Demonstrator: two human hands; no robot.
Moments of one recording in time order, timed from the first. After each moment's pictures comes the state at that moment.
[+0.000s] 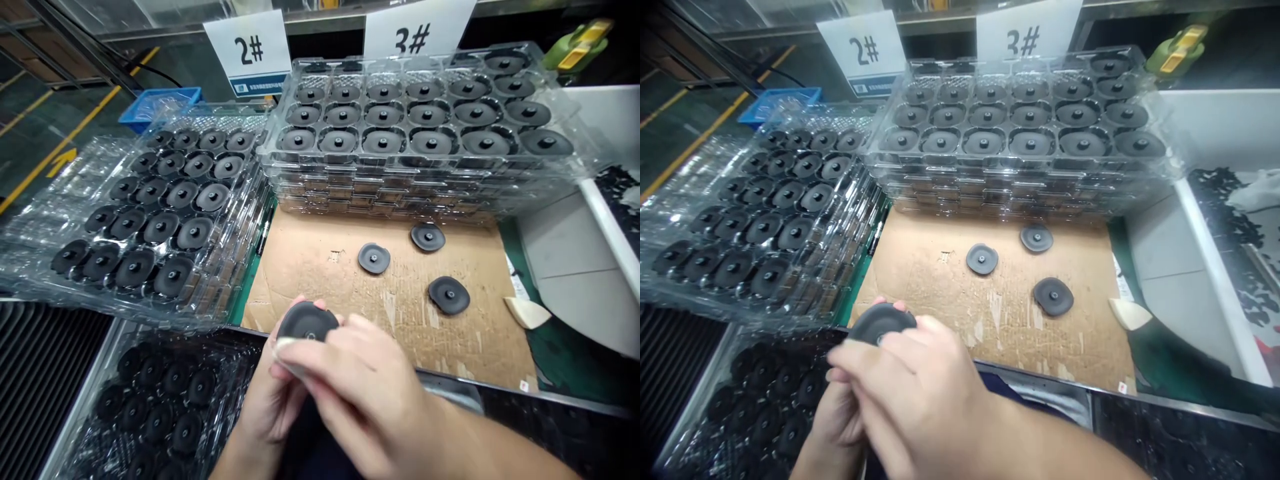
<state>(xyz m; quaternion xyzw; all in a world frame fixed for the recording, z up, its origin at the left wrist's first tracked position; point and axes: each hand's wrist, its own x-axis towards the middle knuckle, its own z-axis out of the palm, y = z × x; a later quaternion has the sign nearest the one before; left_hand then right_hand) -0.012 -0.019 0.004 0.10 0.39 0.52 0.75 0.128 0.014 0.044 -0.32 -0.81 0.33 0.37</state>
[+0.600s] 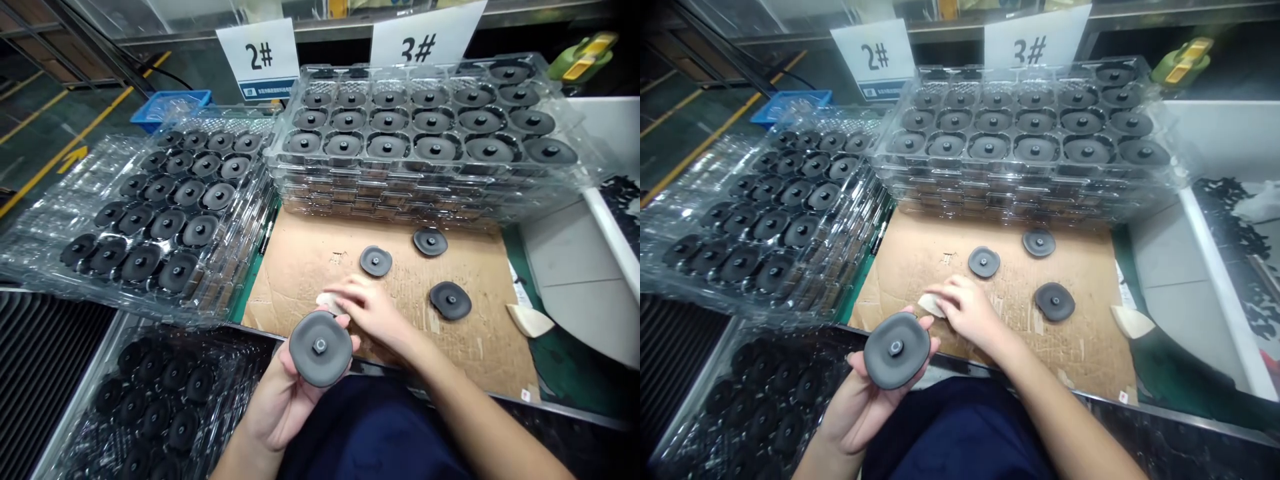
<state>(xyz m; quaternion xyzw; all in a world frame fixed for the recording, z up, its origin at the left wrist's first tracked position) -0.011 -0.022 0.000 0.04 0.27 0.48 0.83 0.149 0.056 -0.045 -0.45 -0.72 0.42 0.32</state>
